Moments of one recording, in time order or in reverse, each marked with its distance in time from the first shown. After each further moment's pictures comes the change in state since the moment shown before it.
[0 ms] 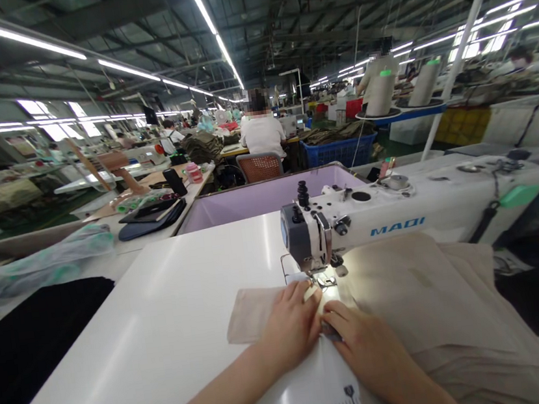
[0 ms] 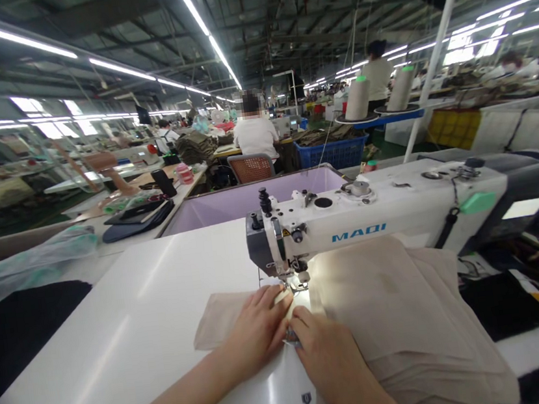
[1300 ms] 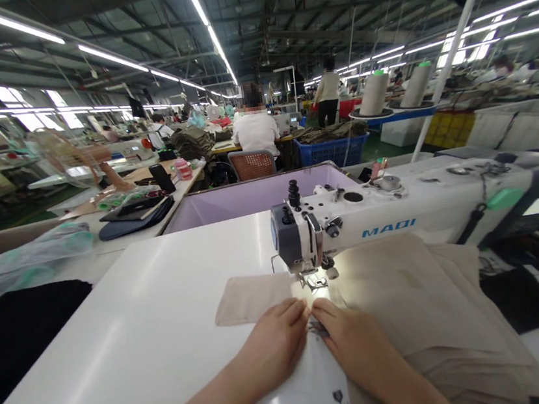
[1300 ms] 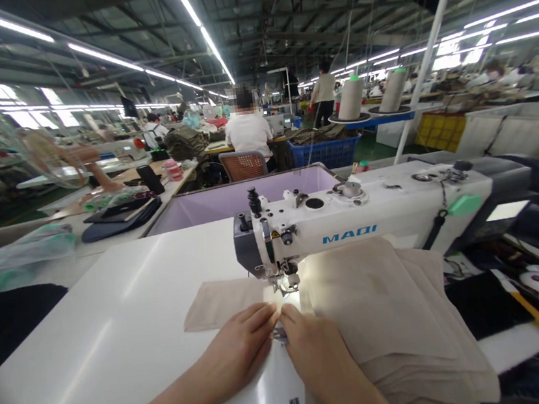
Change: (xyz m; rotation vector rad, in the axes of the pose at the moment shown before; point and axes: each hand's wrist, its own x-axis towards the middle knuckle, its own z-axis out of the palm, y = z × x) left_hand -0.009 -0.003 -0.009 -0.132 0.002 0.222; right_hand 0.011 0.002 -0.004 -0.027 -0.015 0.035
